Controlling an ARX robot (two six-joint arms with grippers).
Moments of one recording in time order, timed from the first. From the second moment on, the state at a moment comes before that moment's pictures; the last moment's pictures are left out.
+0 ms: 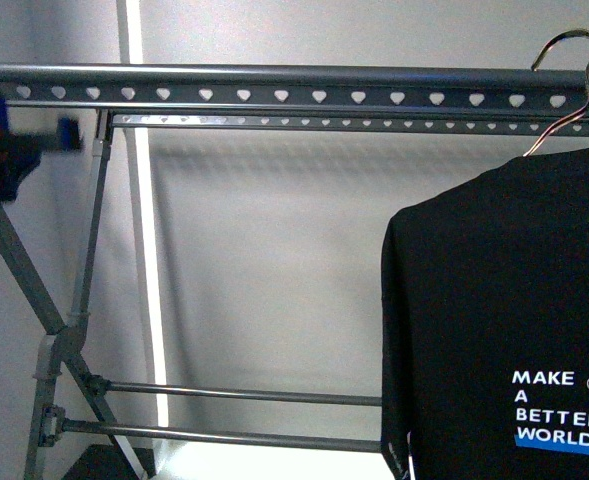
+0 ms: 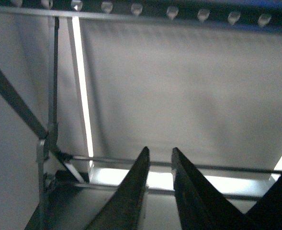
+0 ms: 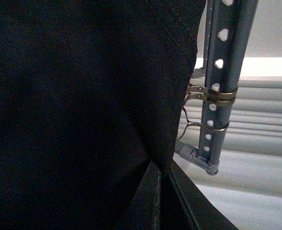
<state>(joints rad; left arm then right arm) -0.13 1.32 0.76 0.56 -0.13 -0.01 -0.24 1.43 1.23 -0.02 0.15 -1.47</state>
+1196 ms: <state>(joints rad) 0.00 0.66 0.07 0.59 0.00 0.00 -0.16 2.00 2.08 -0.38 0.58 -1.43</state>
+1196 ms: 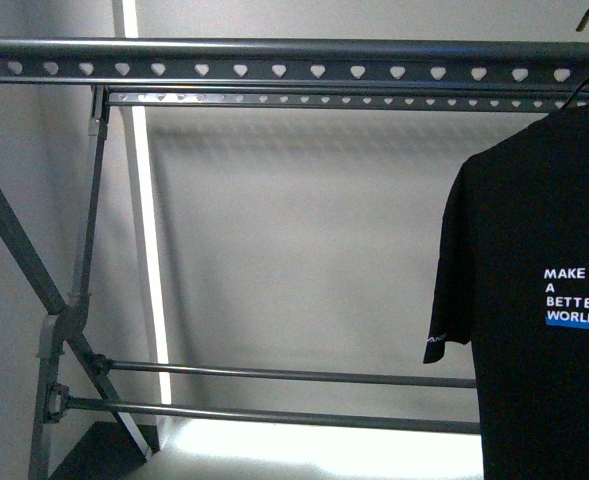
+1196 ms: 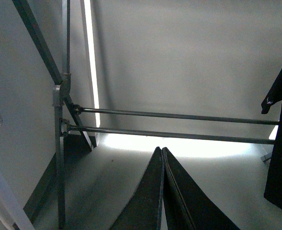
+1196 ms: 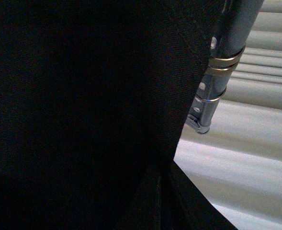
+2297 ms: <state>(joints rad) 0.00 0.26 0.02 0.27 0.00 0.00 -0.13 1.94 1.76 -0.24 0.47 -1.39</state>
